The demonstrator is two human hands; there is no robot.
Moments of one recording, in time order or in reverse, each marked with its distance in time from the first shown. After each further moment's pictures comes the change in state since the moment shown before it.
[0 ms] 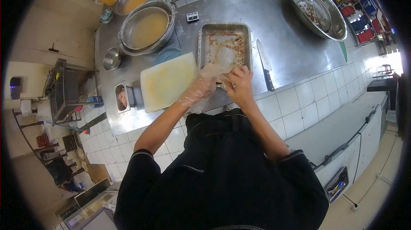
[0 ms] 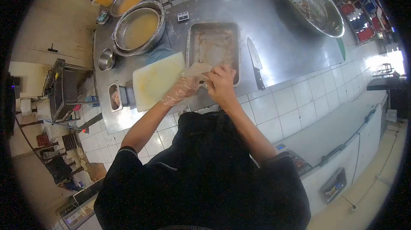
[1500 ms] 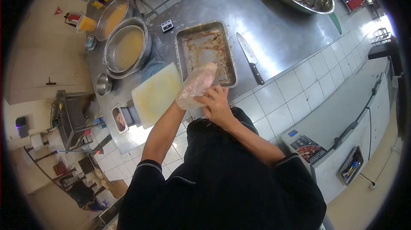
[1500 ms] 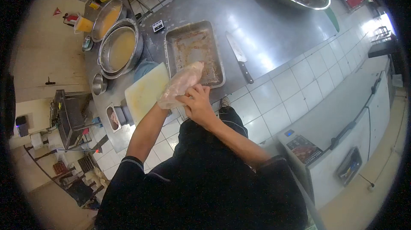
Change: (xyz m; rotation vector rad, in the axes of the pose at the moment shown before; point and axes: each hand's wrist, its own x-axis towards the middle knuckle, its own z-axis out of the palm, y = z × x) left_hand 0.067 -0.035 0.067 -0.507 -0.200 -0.259; right_hand -0.038 -0.008 0.000 0.165 -0.014 0.052
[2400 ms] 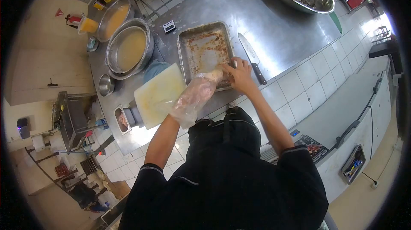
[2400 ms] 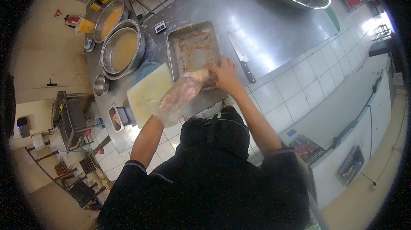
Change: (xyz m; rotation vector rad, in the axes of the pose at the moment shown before) left_hand -0.035 0.004 -0.003 -0.241 -0.086 0.004; right_hand 0.022 0.124 -0.031 -0.476 -0.173 0.183
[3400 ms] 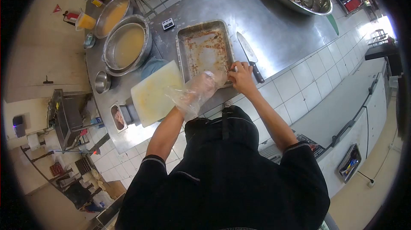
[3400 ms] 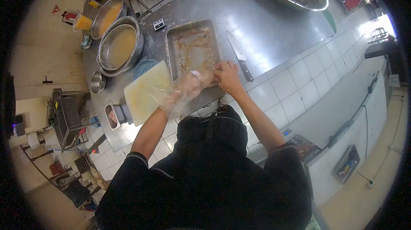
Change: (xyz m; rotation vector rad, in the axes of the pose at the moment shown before) left_hand 0.019 -0.028 0.009 0.926 -0.010 0.084; right_hand -0.022 0.018 0.012 0.013 -0.018 -0.065
